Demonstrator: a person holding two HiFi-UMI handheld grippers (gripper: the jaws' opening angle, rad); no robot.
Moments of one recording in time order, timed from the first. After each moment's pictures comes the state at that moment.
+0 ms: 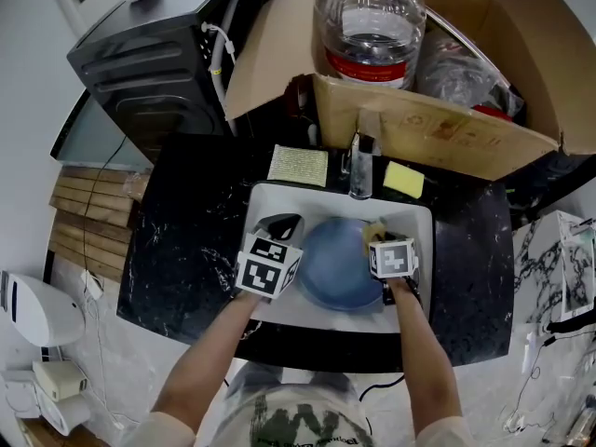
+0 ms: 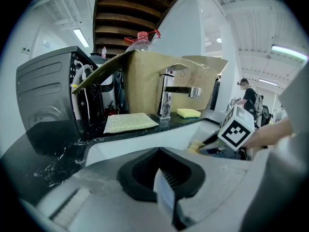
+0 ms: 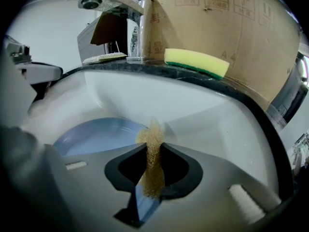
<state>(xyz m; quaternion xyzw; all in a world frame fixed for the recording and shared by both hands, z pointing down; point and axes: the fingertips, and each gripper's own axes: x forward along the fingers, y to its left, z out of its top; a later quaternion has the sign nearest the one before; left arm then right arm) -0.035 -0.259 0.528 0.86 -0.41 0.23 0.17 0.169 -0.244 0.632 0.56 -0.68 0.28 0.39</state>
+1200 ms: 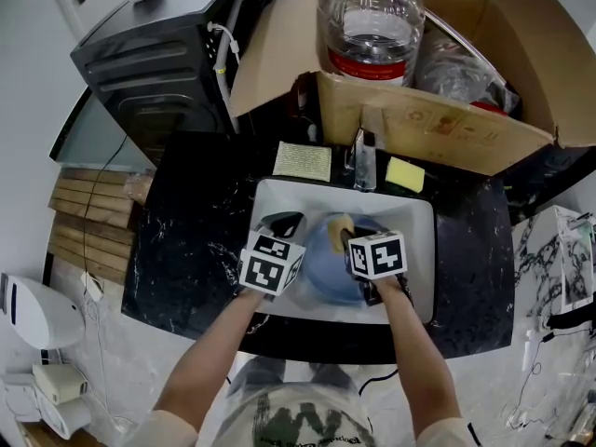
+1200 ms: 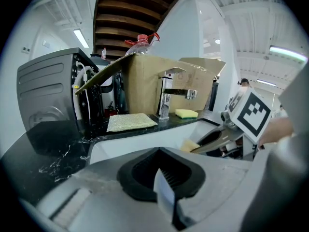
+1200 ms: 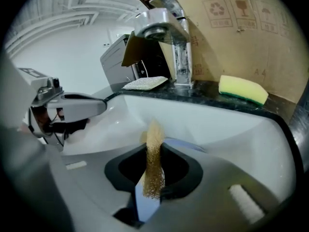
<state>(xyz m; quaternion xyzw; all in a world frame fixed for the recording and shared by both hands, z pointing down) -0.043 -0.248 0.525 0.87 -0.41 0.22 0.17 0.059 -0.231 0.583 0.47 -0.77 0.31 0.30</state>
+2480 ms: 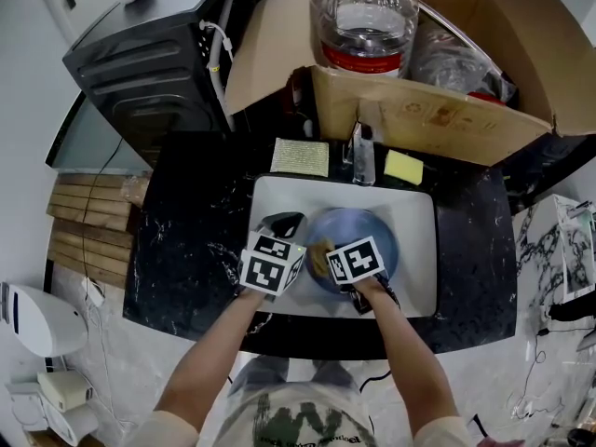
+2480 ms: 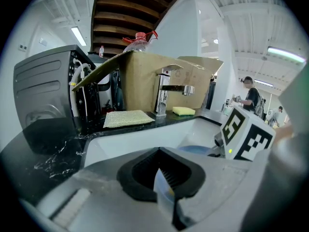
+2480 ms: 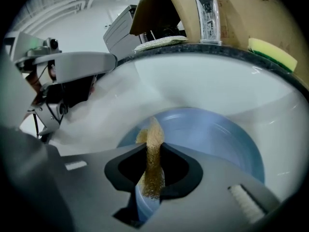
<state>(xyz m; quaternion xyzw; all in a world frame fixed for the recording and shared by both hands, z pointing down) -0.040 -0.242 0.532 0.87 -0.39 0.23 0.18 0.020 -0.183 0.644 0.39 -0.75 0.36 0.39</state>
